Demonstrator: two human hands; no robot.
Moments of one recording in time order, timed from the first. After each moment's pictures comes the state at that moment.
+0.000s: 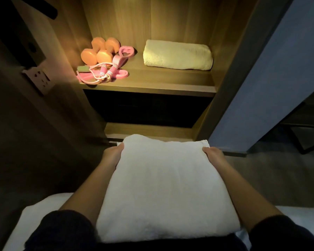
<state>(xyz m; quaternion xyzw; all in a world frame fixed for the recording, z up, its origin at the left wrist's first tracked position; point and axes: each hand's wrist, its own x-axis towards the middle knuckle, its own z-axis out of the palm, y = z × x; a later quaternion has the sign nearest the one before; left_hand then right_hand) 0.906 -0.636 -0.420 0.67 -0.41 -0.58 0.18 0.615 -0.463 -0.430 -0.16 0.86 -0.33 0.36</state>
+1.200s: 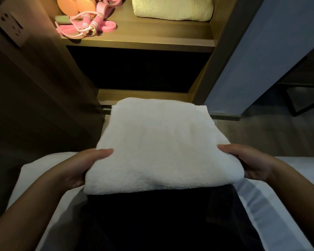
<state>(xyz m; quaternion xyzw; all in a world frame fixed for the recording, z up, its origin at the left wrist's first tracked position) 1.013 -0.531 -0.368 0.54 -0.42 -0.73 -0.04 0.639 -0.305 -0.379 -0.09 0.64 -0.36 0.68</state>
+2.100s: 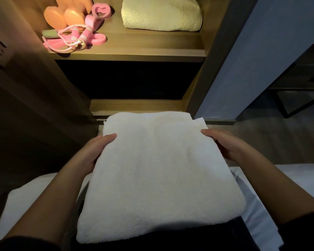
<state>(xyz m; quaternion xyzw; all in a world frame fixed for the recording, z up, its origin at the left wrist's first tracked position) 0.946 -0.593 -0.401 0.57 -0.46 -0.68 0.05 0.629 -0.387 -0.379 -0.08 0.76 -0.37 0.53</state>
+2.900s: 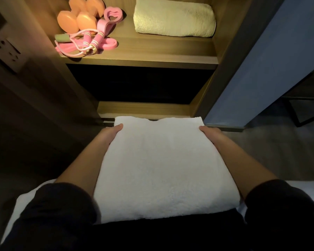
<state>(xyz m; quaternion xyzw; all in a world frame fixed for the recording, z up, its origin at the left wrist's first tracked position) 0.896 -0.654 -0.412 0.66 -0.44 -0.61 0.07 0.613 -0.475 -0.427 -0.06 0.85 -0.30 0.42</state>
